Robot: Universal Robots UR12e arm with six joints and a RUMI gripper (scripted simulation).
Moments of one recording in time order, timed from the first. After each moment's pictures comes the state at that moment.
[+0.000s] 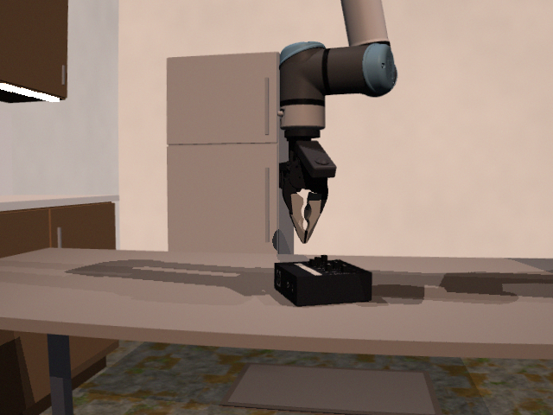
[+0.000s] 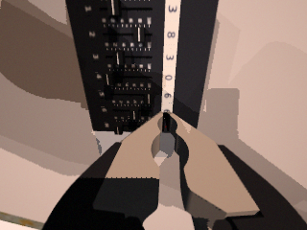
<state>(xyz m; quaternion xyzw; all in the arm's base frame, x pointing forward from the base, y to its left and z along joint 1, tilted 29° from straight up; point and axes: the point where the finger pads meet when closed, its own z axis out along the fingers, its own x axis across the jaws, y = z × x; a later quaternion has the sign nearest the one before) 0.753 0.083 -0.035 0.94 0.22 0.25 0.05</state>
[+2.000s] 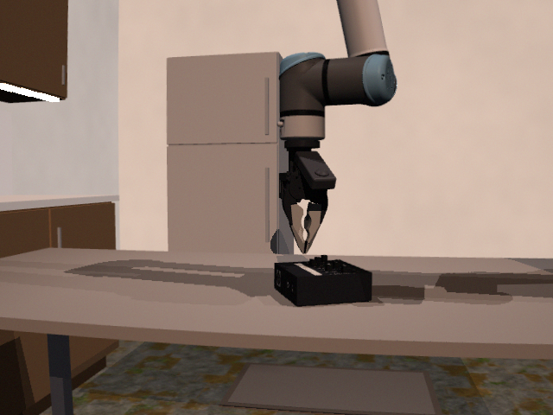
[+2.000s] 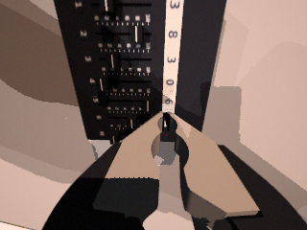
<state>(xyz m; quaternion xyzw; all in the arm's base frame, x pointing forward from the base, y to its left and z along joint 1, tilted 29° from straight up) 0.763 0.083 -0.053 0.94 0.22 0.25 0.05</state>
